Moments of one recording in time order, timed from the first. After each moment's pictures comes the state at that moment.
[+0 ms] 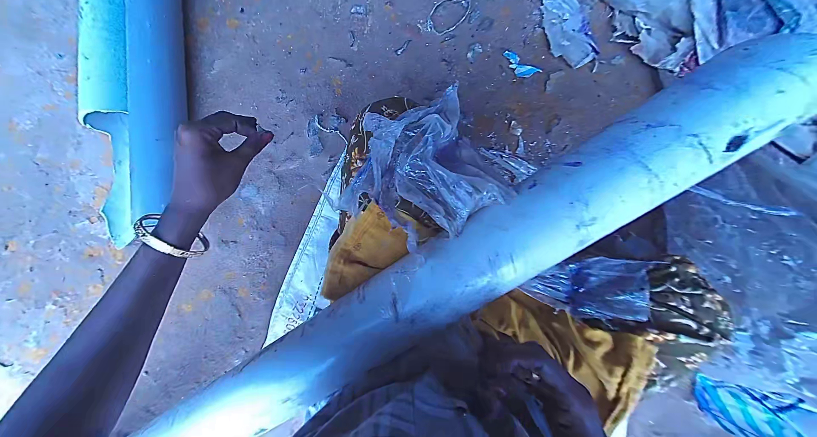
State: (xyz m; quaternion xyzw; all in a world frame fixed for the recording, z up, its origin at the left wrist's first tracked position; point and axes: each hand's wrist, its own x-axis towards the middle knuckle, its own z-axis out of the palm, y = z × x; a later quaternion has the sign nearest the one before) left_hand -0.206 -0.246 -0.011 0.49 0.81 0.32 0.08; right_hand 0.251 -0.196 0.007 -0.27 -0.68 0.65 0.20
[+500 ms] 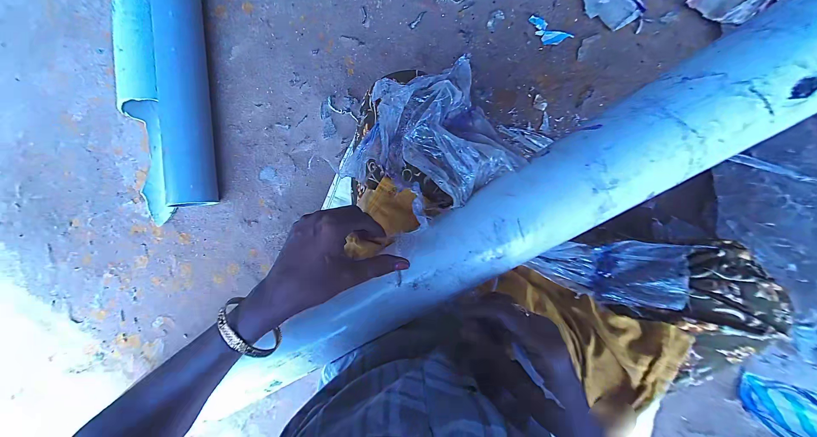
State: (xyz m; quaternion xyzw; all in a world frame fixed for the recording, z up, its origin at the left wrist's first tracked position) left_hand -0.050 -0.274 0.022 0.53 0.76 0.23 0.29; right_hand 0.229 -0.196 -0.013 -0.27 -0.80 0.49 0.22
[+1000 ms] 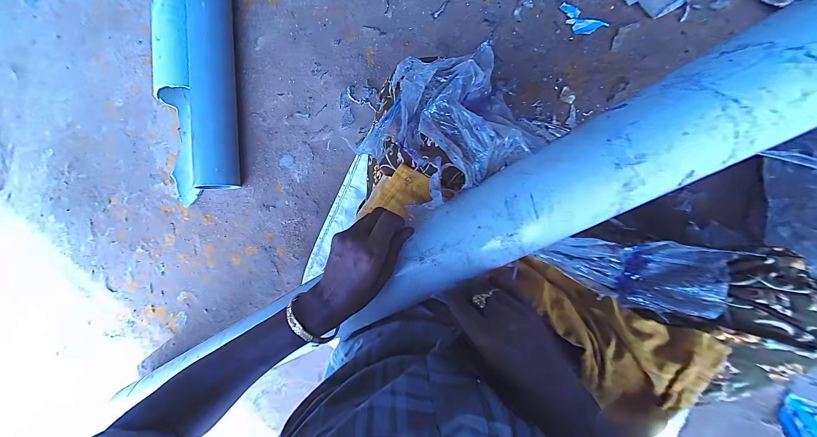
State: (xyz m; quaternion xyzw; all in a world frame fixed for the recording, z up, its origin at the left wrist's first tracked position) left_hand -0.002 -0.288 -0.015 0.58 0.76 0.27 0.04; right_hand 0.197 -0.203 -0.005 -0.16 -0.96 0.19 0.13
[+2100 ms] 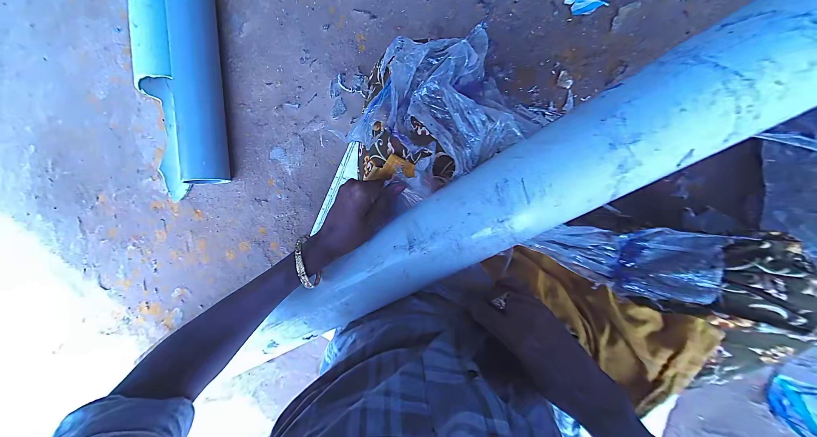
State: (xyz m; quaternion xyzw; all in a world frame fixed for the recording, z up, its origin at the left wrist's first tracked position) left_hand -0.044 -0.261 -0.044 0.56 0.73 0.30 0.23; right_hand 0.239 -0.187 -0.027 -0.09 -0.94 0.29 0.12
